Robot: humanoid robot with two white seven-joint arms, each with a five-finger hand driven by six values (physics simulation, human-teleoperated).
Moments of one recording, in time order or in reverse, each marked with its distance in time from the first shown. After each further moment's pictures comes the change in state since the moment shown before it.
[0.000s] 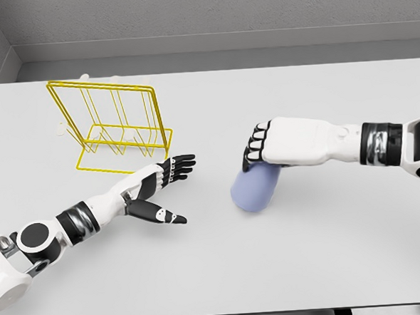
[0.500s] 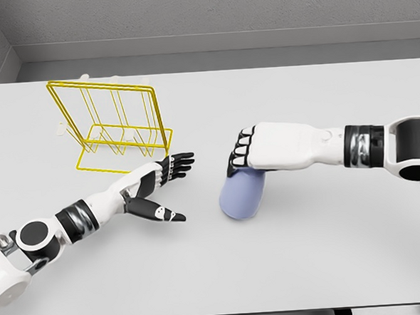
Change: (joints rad) left arm -0.008 0.000 0.000 0.008 0.000 0.000 0.000; right arm -0.018 0.048 0.020 0.001 0.000 0.000 0.027
